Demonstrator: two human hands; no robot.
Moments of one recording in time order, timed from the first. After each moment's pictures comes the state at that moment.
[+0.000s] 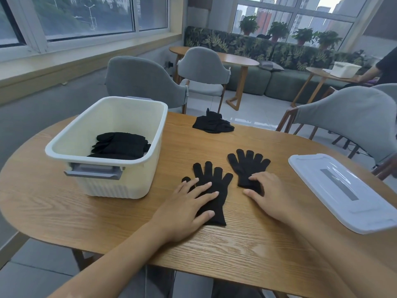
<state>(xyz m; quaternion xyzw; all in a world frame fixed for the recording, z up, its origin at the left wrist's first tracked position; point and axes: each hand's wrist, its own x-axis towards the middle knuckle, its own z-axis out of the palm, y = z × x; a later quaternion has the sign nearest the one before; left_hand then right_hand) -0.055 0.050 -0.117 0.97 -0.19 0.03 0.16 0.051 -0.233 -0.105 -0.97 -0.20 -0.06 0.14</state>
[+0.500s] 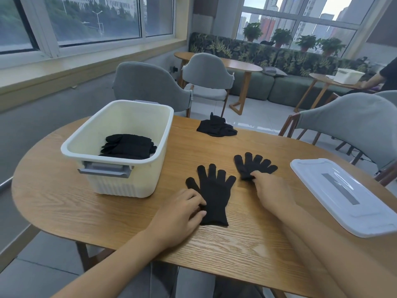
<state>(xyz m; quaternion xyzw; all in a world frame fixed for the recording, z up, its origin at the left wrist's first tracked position) -0.080 0.060 -0.117 0.95 -0.16 0.15 0.24 0.049 -0.205 -0.083 -0.98 -0.15 -0.10 0.03</state>
